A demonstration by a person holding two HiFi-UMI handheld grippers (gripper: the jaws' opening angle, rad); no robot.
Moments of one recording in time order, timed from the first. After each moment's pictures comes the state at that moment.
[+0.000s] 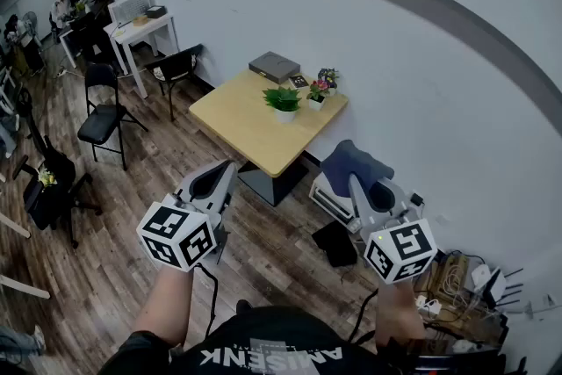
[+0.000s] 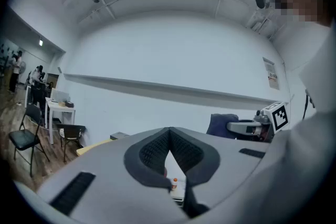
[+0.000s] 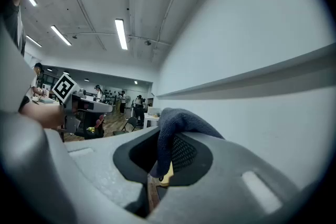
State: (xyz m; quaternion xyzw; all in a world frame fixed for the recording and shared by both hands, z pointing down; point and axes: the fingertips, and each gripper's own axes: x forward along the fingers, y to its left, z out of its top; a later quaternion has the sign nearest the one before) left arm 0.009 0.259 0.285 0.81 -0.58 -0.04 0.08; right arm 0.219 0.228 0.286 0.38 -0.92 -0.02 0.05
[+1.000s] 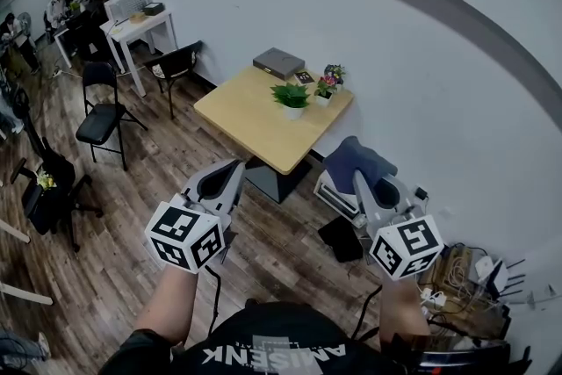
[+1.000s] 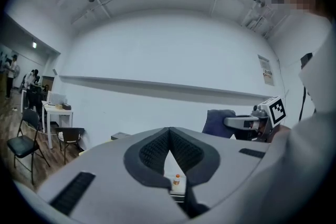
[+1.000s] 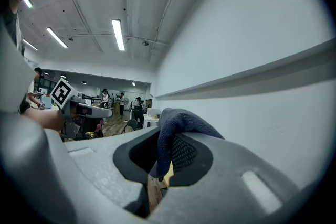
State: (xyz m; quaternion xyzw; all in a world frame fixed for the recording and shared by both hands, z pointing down) left arm -0.029 0.270 0.296 0.83 -0.56 -0.02 0.07; right arm 0.172 0.240 0.291 0.39 -0.92 -0.01 0.04
